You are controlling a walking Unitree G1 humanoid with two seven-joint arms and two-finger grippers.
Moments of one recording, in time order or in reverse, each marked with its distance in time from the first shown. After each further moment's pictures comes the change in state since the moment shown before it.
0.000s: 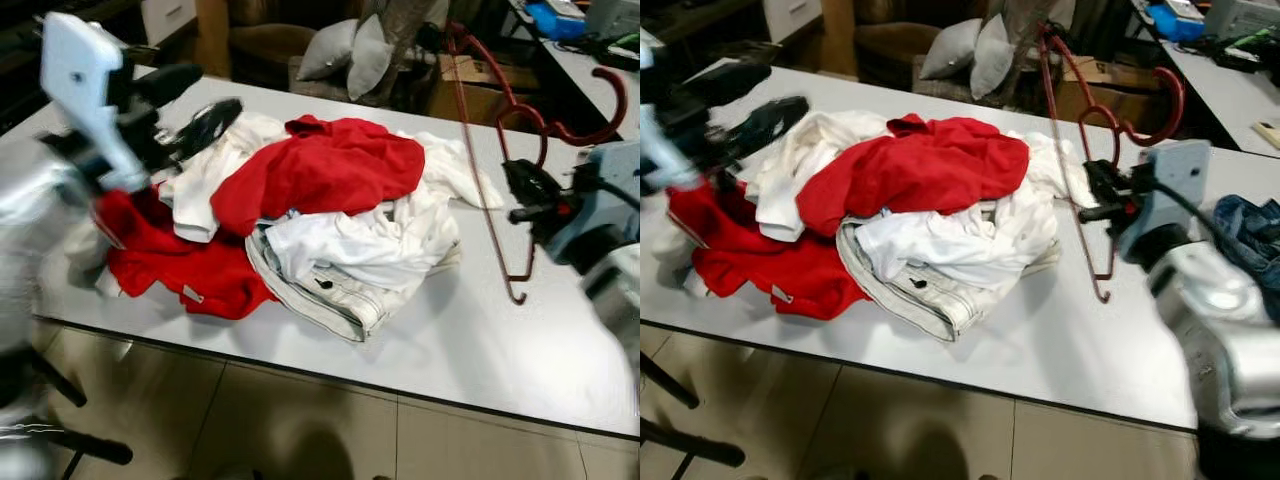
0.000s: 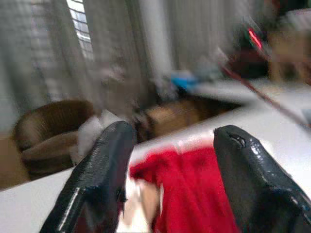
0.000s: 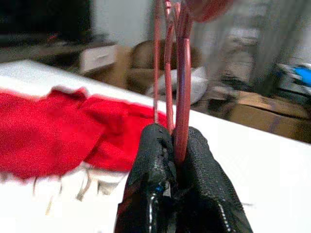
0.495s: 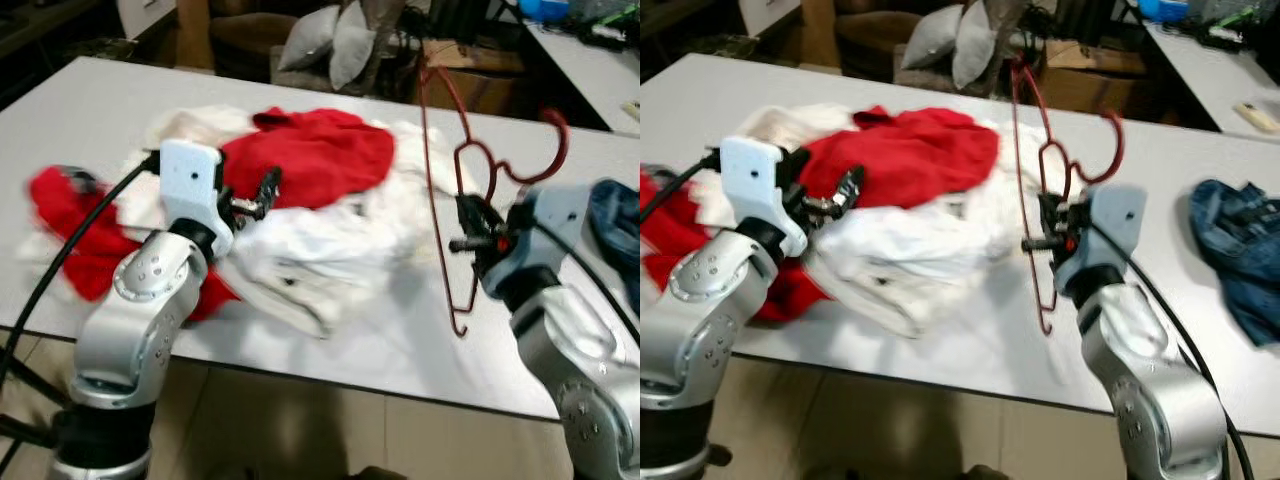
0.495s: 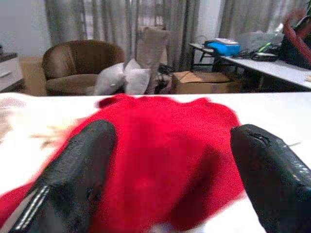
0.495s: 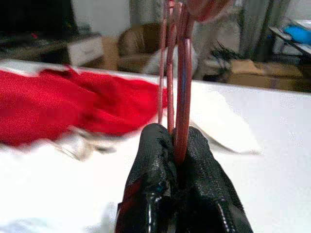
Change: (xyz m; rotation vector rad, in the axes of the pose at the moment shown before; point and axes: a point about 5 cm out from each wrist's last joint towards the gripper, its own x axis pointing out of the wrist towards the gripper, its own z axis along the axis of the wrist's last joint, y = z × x) left arm -0.001 -0.039 -0.078 -0.070 0.185 0.229; right arm -0.018 0.043 -0.029 0.043 0.076 -0.053
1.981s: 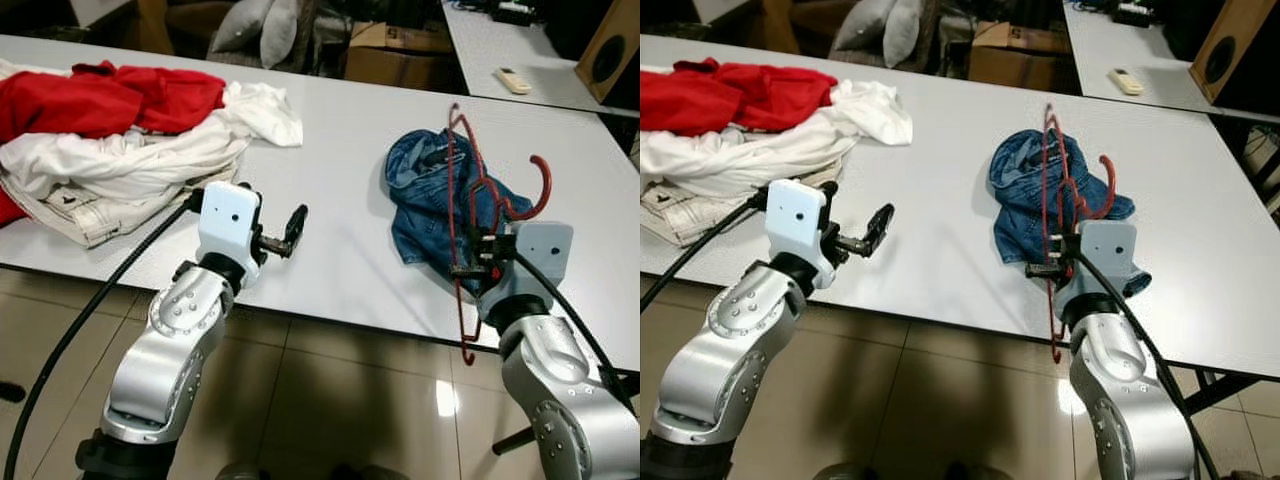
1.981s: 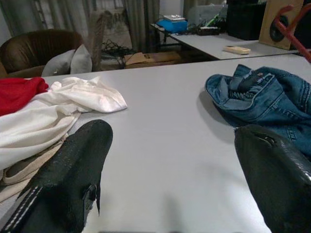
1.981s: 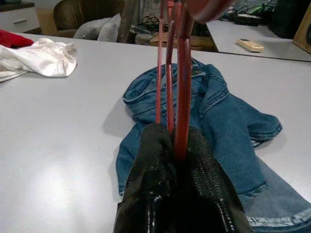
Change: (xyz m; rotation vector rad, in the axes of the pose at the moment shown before) left arm -0.012 -0.025 -0.029 0.080 0.066 -0.048; right arm -0.004 0.001 -0.029 -0.022 0.054 -0.145
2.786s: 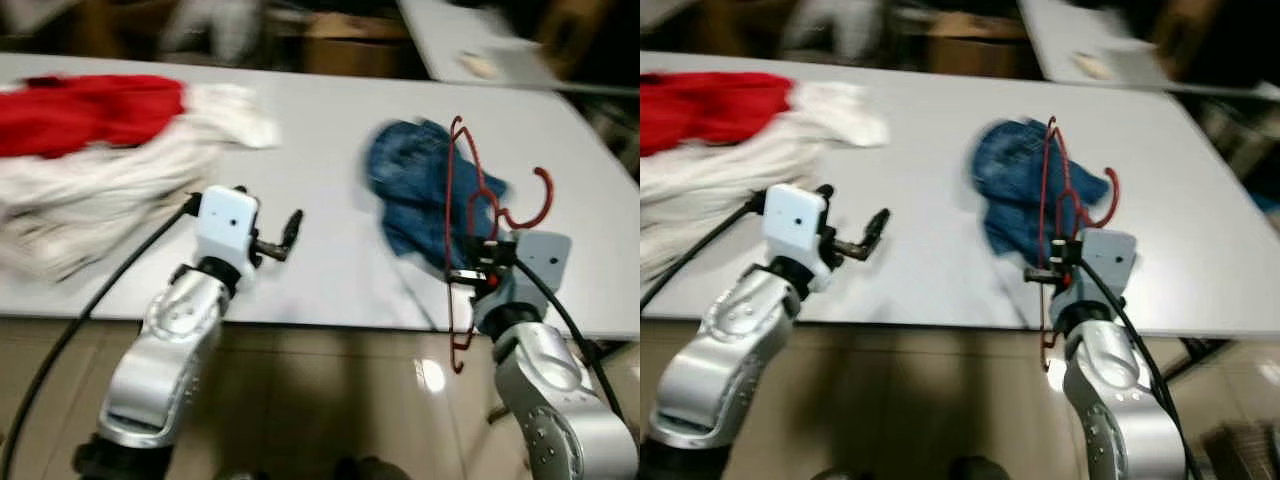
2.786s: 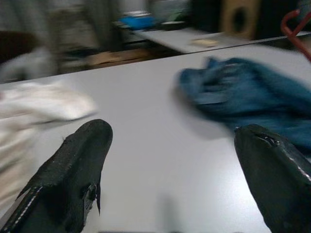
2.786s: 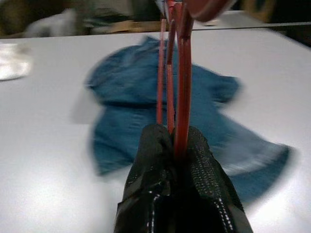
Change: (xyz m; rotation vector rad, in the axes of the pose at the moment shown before) left arm -0.002 -0.004 -0.004 0.011 0.006 -0.023; right arm -0.003 -0.001 -0.009 0.080 0.032 -0.042
